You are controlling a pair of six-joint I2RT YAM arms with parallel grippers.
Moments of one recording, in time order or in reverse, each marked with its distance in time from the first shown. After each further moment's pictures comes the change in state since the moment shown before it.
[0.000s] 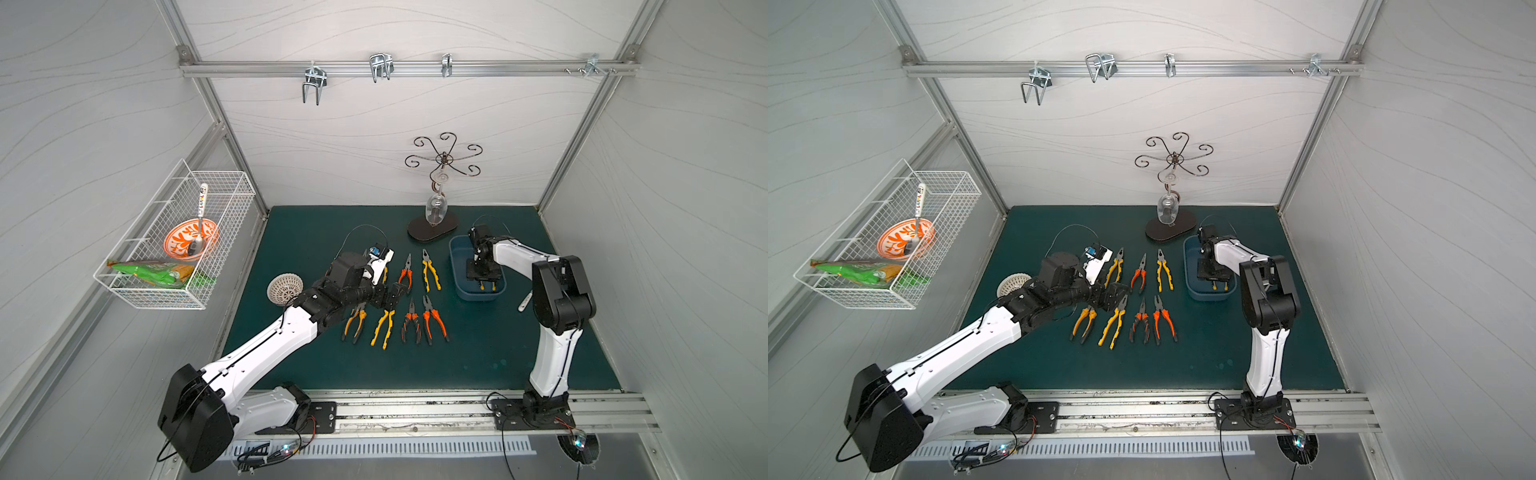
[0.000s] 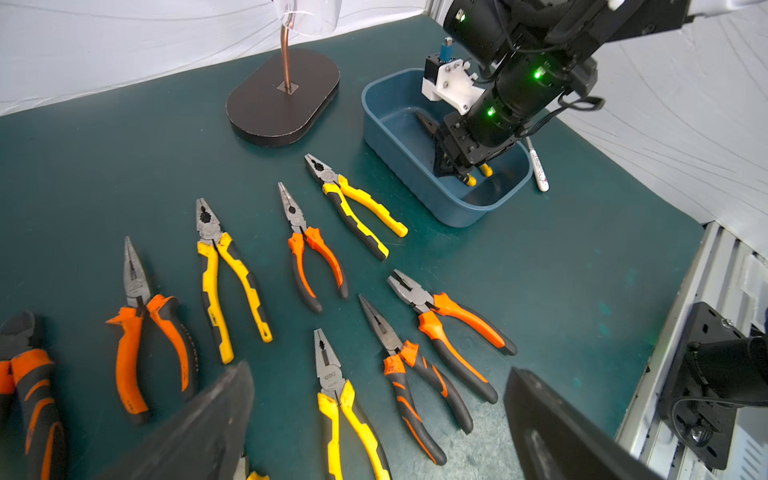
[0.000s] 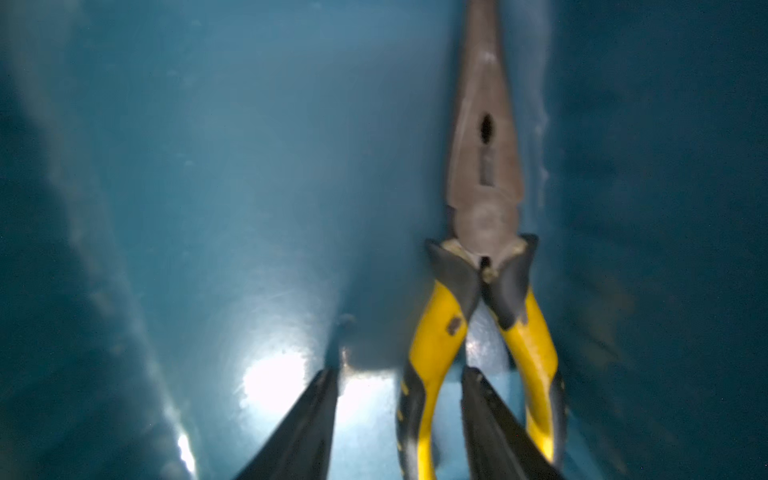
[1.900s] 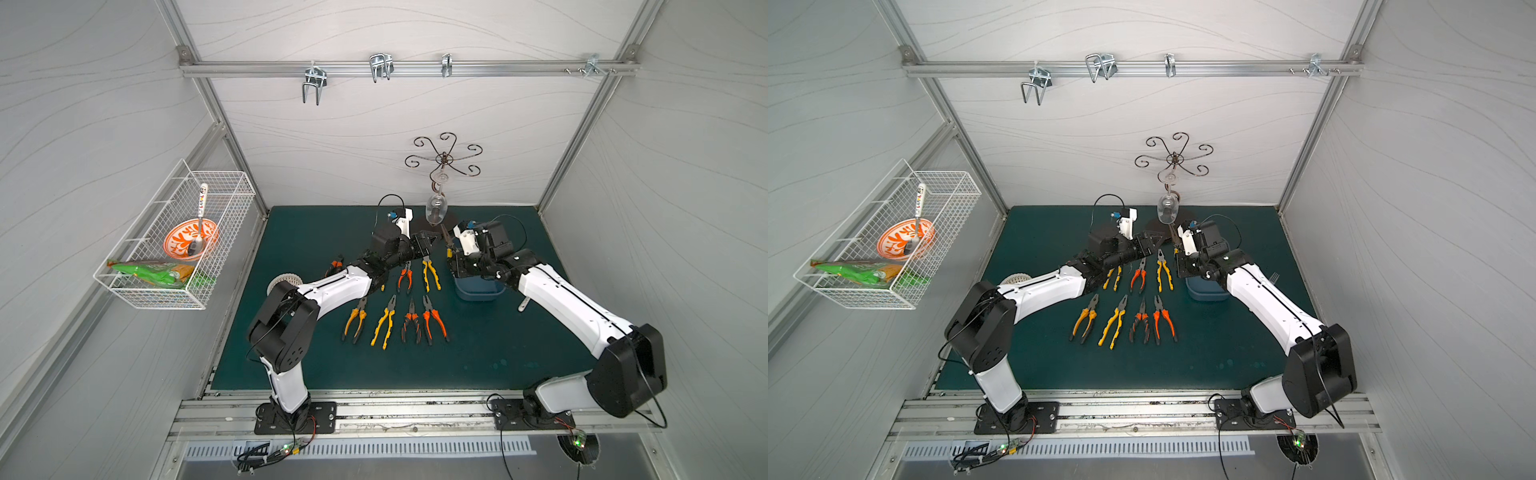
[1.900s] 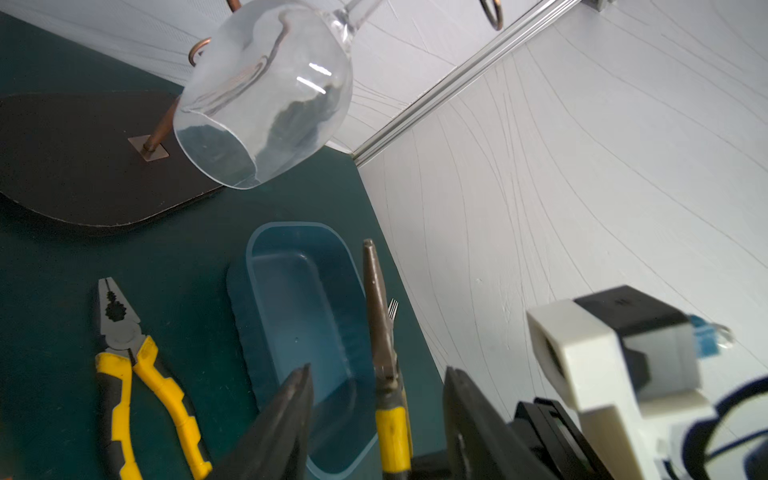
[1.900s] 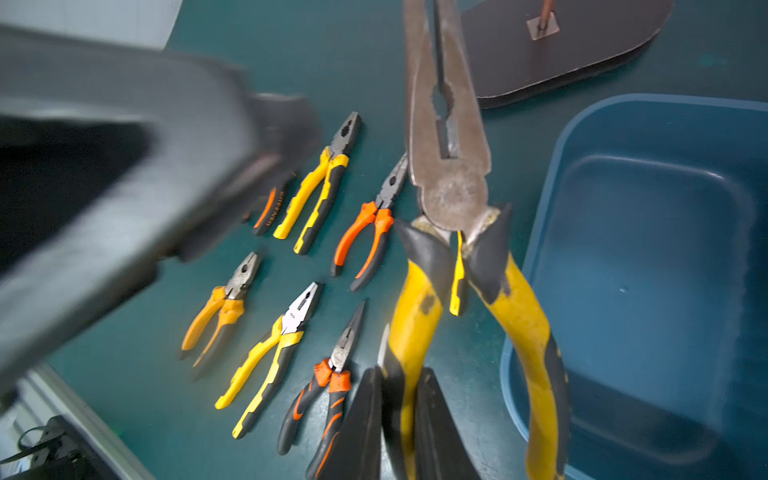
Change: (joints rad) left arm -0.023 0.663 0.361 0.669 0.114 -0.757; right arm 0.223 -0.580 -0.209 0.165 -0.350 -0.054
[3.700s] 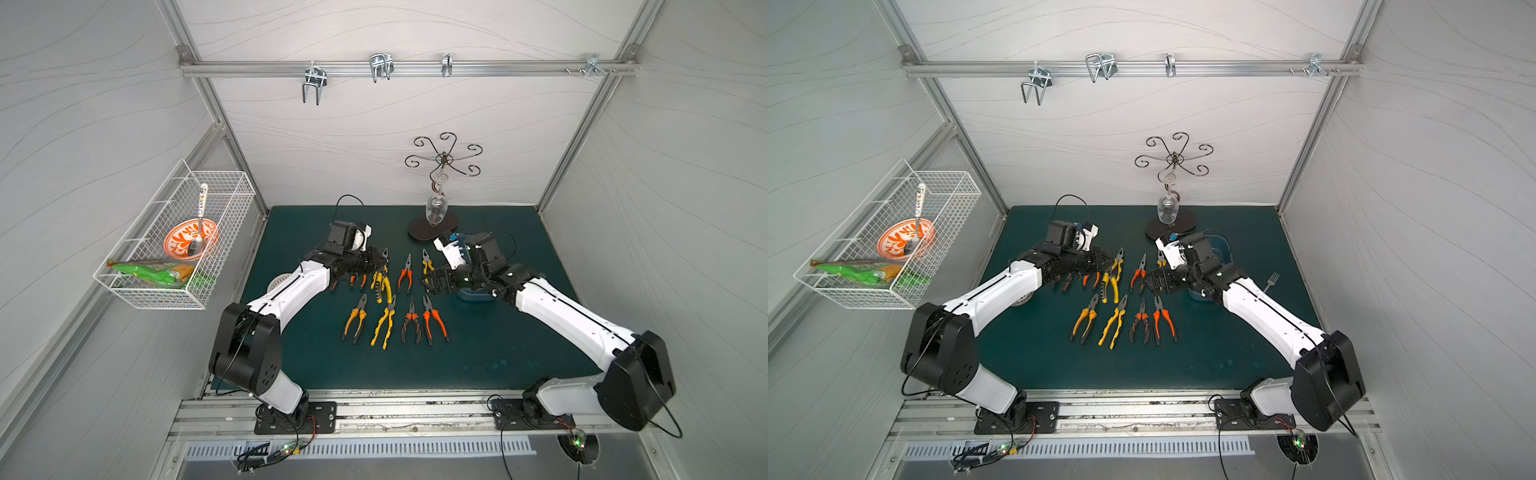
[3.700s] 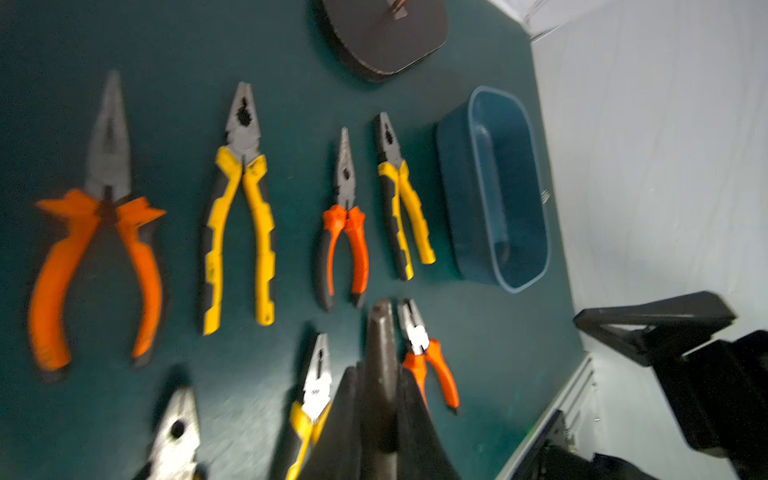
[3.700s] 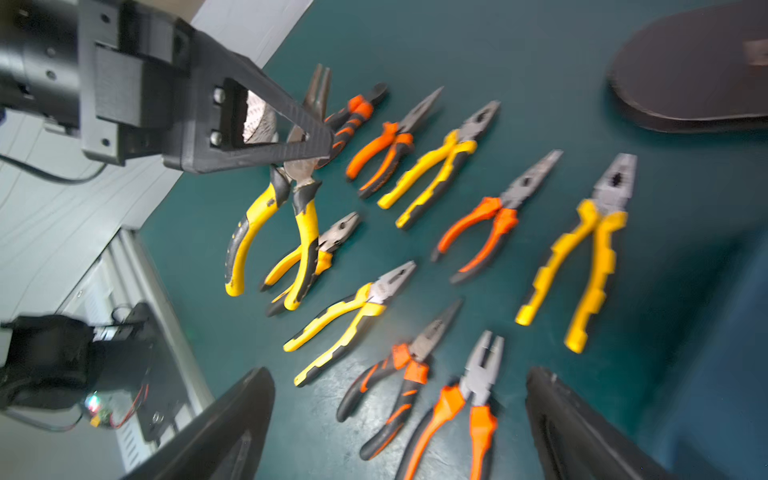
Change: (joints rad) left arm 0.314 -0.321 -0.134 -0.843 0.160 0.431; right arm 0.168 -0.040 -0.136 0.195 -0.166 -0.106
